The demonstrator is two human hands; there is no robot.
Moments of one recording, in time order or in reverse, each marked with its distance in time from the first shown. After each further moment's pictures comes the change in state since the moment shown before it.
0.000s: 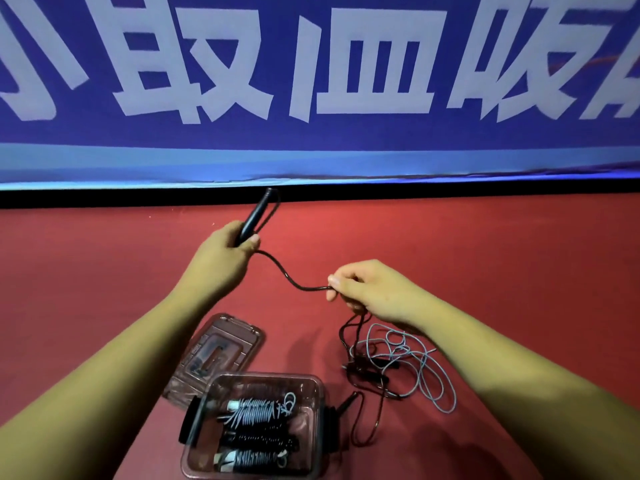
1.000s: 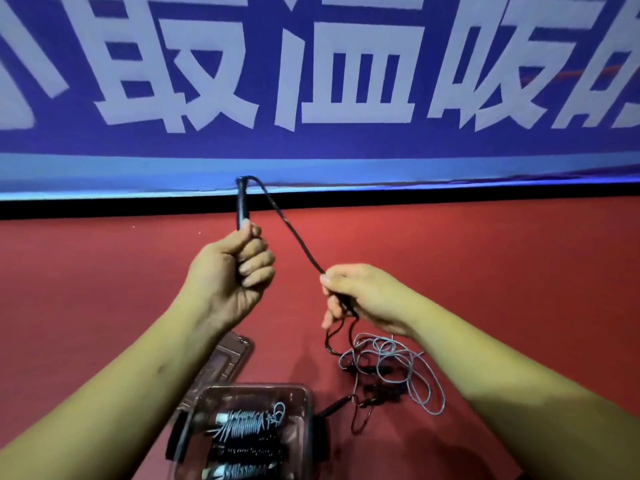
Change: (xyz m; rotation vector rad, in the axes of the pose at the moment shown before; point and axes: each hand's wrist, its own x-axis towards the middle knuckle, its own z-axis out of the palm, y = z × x) left_hand -0.018 0.038 0.018 -1.577 -0.428 -0.258; right_hand -0.005 0.006 -0.009 0.426 -0.057 0.125
